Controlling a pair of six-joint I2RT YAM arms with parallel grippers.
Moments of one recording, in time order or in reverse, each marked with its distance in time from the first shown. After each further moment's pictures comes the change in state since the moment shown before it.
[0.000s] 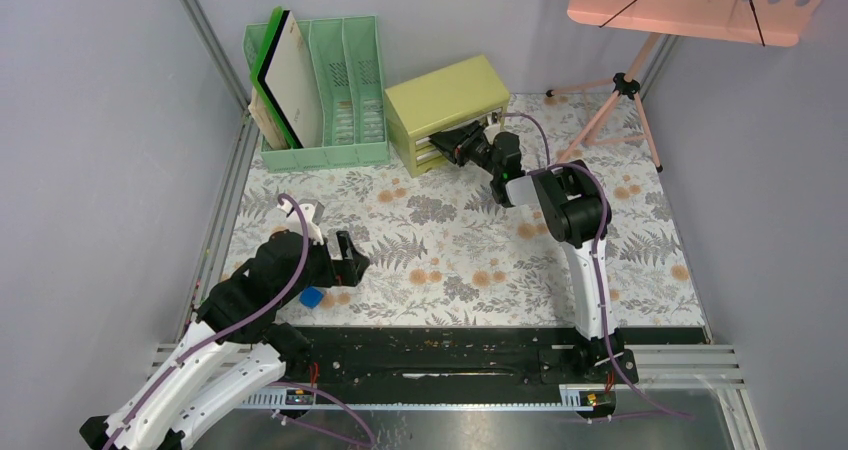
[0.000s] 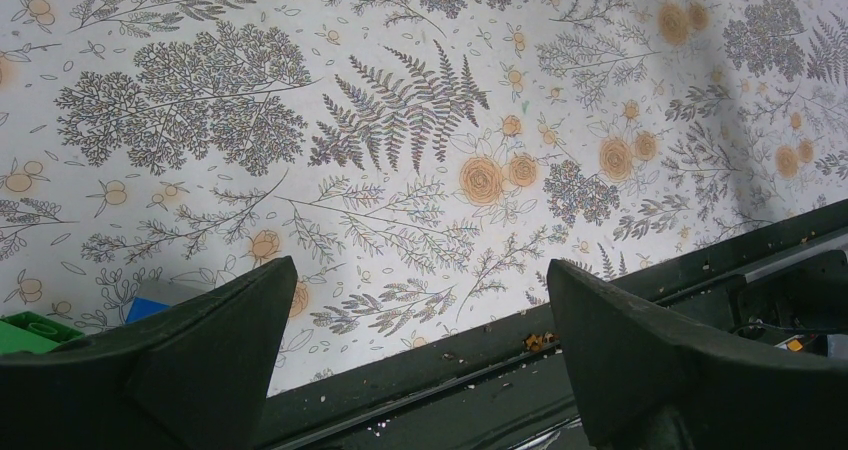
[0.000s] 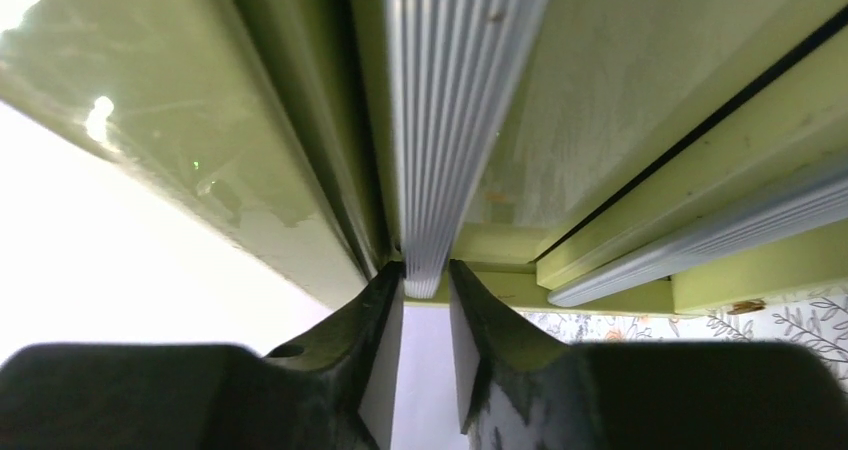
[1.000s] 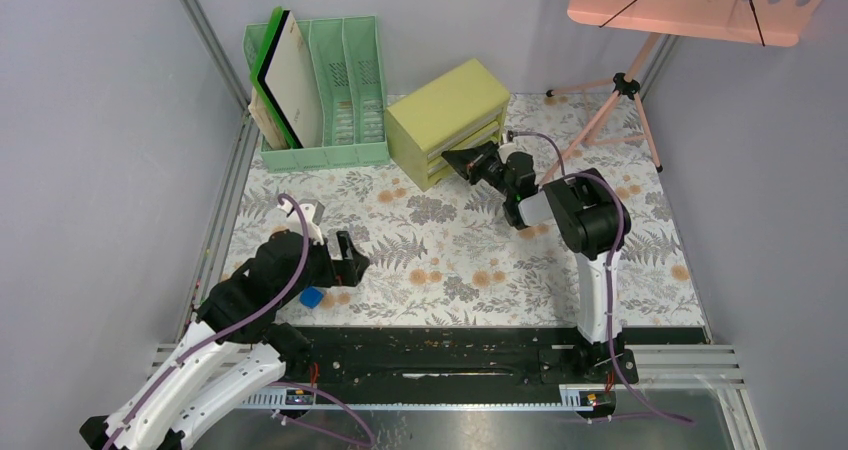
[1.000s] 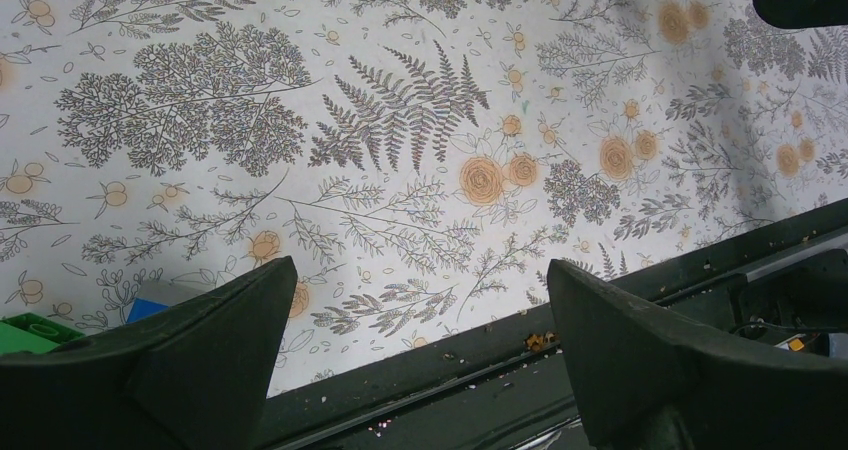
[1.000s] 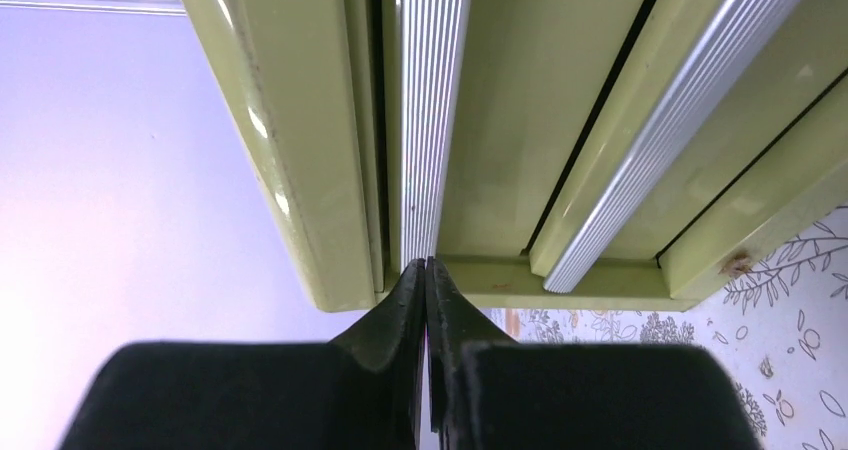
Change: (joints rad) left arm 0.000 -0.002 0.000 0.000 0.001 0.001; right arm -0.002 -0.167 -0.309 0.119 0.071 -0.010
